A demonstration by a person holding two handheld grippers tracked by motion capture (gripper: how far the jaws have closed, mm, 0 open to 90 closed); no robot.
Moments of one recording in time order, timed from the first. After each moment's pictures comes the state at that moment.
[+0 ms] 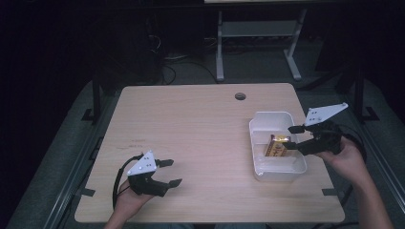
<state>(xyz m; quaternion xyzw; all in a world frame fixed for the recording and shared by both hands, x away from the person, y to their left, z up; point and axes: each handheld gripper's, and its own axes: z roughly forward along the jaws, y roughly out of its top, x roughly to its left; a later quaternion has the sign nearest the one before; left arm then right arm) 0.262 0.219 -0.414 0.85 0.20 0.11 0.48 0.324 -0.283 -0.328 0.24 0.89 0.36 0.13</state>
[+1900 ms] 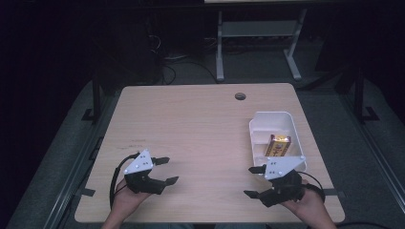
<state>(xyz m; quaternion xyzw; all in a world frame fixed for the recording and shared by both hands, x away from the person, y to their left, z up) 0.265 0.228 -0.414 0.84 0.21 0.12 0.48 0.233 -0.179 -0.375 0.15 0.90 0.41 0.09</state>
